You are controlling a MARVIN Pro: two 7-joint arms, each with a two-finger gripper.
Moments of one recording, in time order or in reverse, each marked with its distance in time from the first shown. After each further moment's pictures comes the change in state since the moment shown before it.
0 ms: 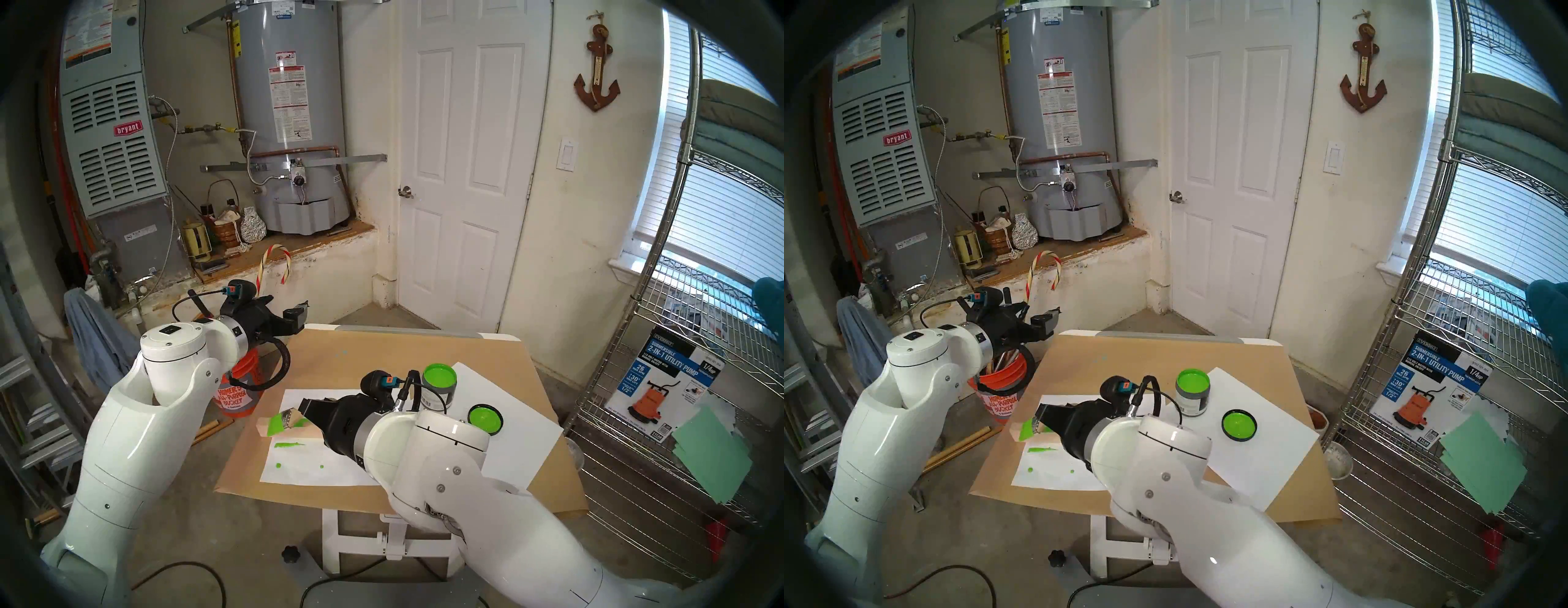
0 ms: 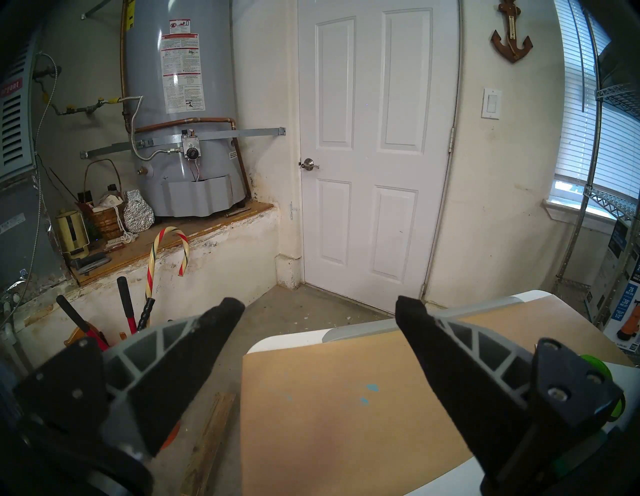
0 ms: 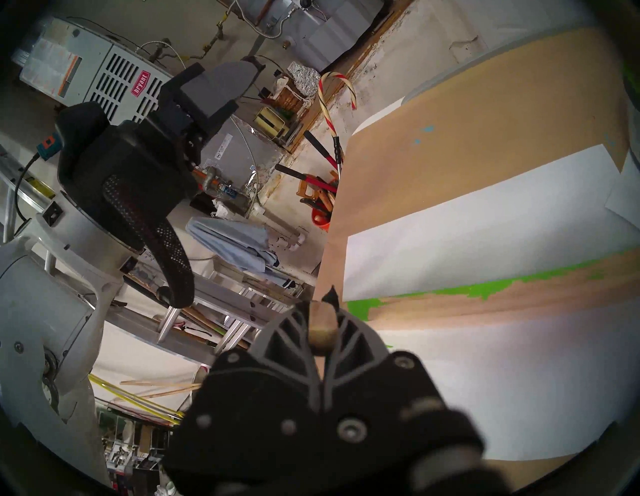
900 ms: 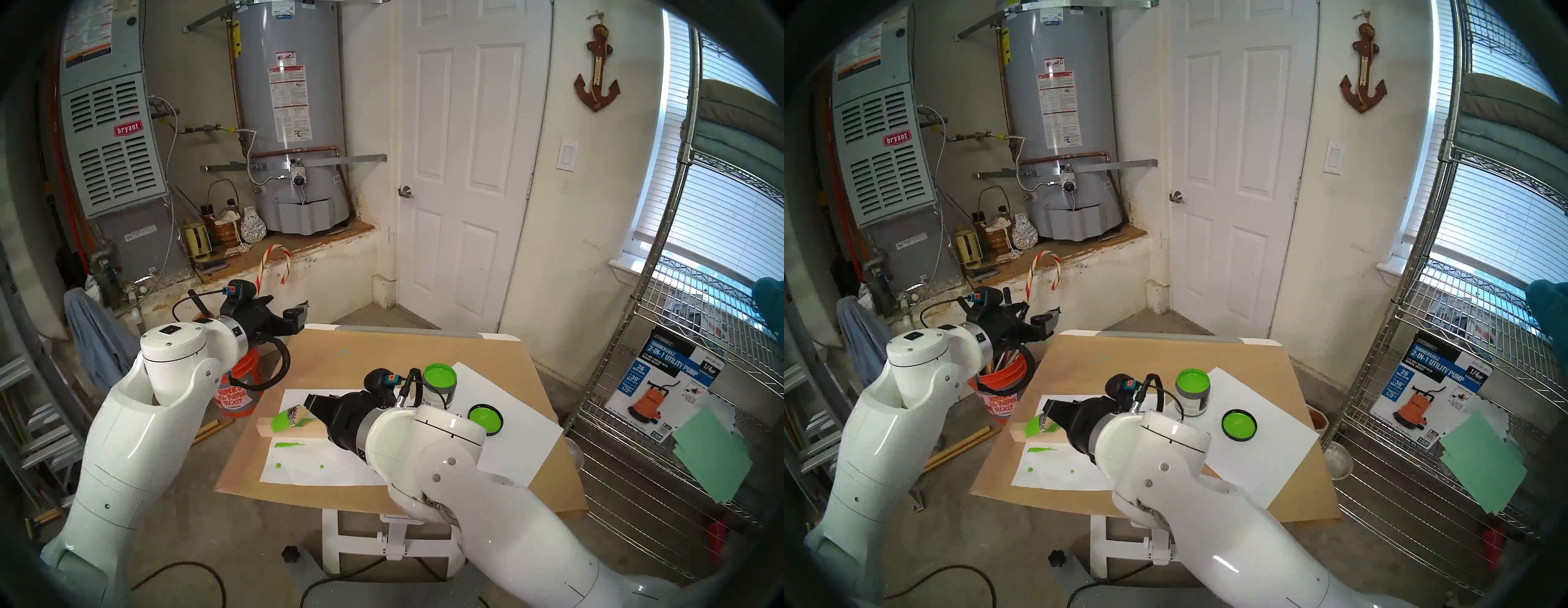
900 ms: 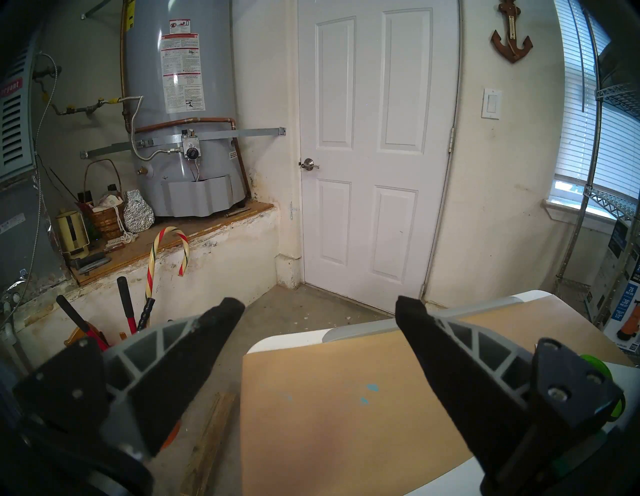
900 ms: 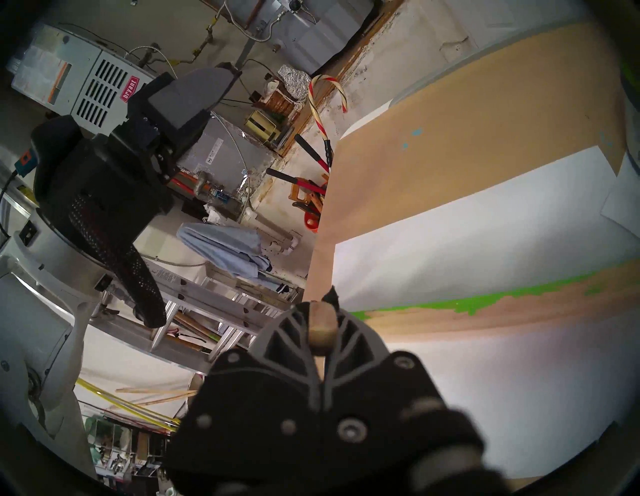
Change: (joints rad) left arm 0.000 0.000 0.000 0.000 0.000 0.000 0.000; right arm 0.016 -0.005 0.016 0.039 0.010 -0.010 0.005
